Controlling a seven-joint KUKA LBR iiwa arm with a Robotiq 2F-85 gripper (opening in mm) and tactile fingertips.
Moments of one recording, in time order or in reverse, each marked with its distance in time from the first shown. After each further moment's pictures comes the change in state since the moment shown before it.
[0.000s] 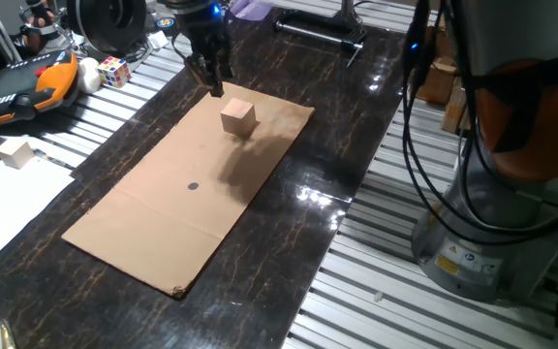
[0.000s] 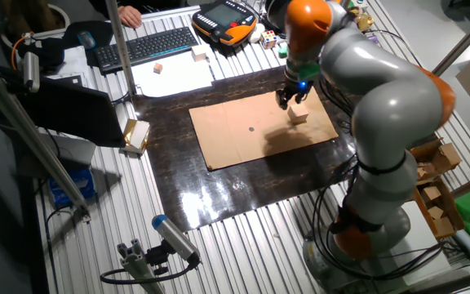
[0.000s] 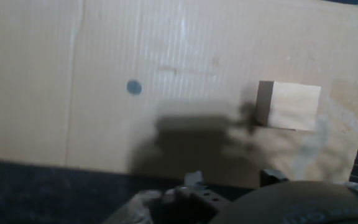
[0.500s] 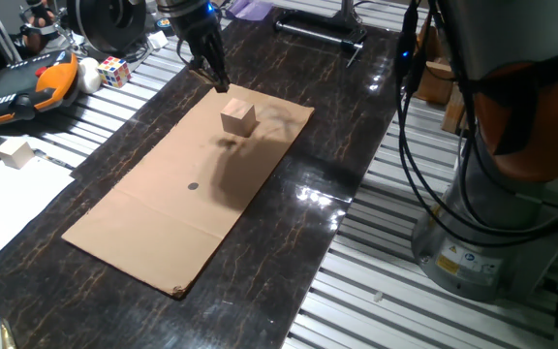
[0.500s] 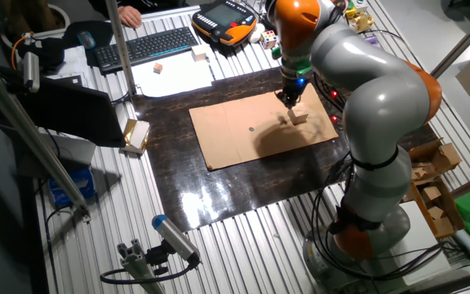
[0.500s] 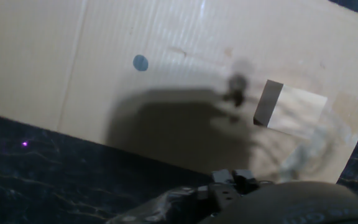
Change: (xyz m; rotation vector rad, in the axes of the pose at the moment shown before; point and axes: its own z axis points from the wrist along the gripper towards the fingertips) arm 0.000 0.000 0.000 0.030 0.029 -0.142
